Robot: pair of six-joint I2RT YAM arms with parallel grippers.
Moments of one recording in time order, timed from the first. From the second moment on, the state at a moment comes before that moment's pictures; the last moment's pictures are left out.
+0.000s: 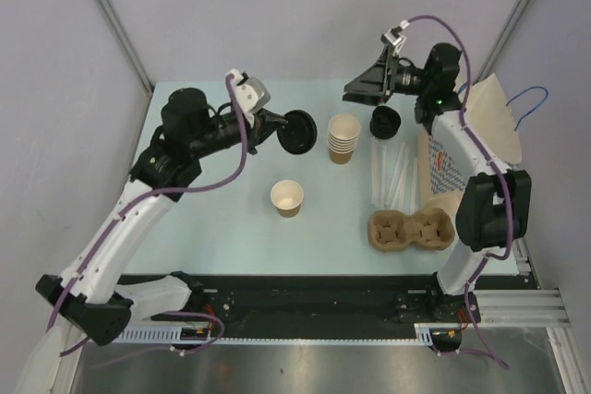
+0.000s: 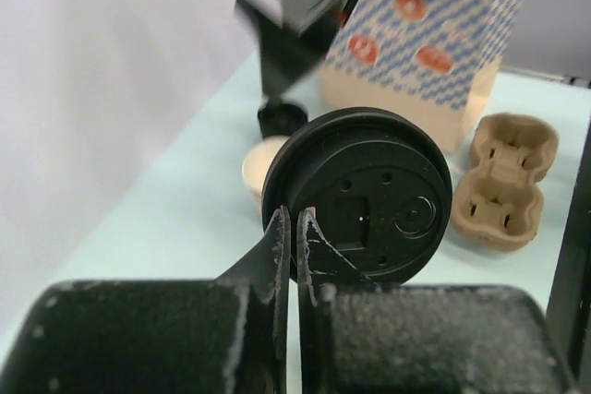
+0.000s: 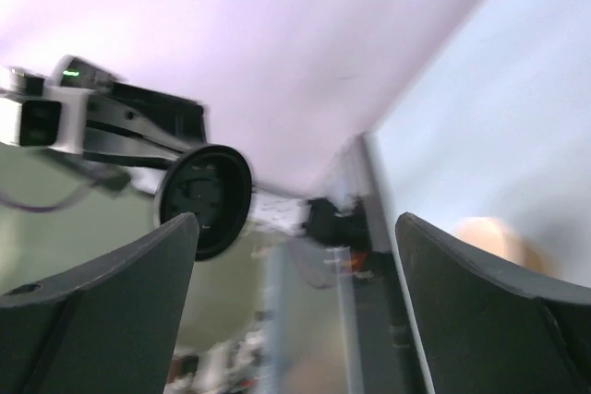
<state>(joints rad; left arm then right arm) -0.55 1.11 1.33 -0.30 0.48 0.22 0.18 1.74 1.46 0.61 -1.31 1.33</state>
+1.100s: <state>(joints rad) -0.51 1.48 1.19 -0.62 0.28 0.11 0.31 1.54 1.51 -0.69 -0.72 -0.05</state>
